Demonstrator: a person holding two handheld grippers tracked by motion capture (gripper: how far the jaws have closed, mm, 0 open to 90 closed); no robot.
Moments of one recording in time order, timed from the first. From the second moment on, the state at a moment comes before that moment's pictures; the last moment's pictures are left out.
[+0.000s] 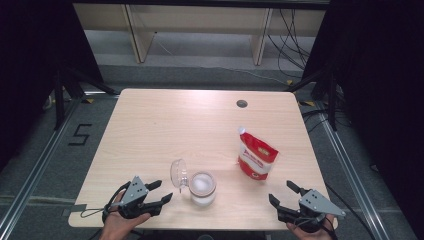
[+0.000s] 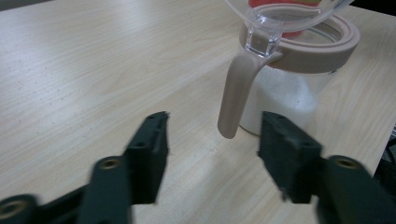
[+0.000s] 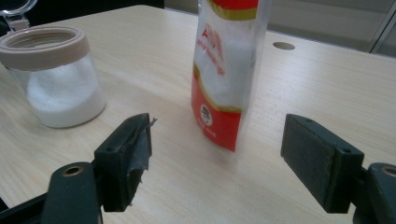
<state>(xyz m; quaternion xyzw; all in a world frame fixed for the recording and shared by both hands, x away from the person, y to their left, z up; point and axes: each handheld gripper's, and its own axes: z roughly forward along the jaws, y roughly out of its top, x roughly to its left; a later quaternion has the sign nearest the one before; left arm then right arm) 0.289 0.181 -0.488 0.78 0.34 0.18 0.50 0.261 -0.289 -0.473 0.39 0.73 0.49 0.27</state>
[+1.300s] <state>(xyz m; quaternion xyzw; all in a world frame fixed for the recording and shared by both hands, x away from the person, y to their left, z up) 0.293 0.165 -0.452 0.78 0.30 0.20 0.51 0.266 -0.279 -0.475 0.38 0.75 0.48 0.27</state>
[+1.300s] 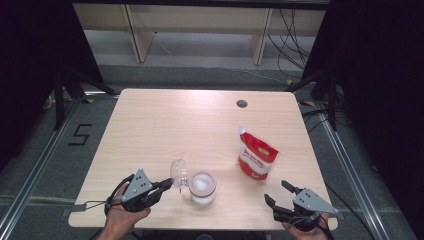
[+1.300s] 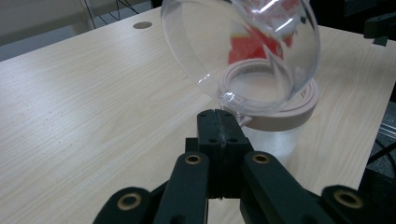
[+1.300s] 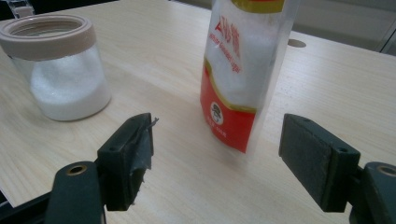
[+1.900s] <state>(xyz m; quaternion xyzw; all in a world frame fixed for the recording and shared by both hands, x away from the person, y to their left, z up) 0.295 0.156 -0.441 0.79 0.27 0.21 0.51 0.265 -0.279 -0.475 0.38 0.75 0.48 0.27</state>
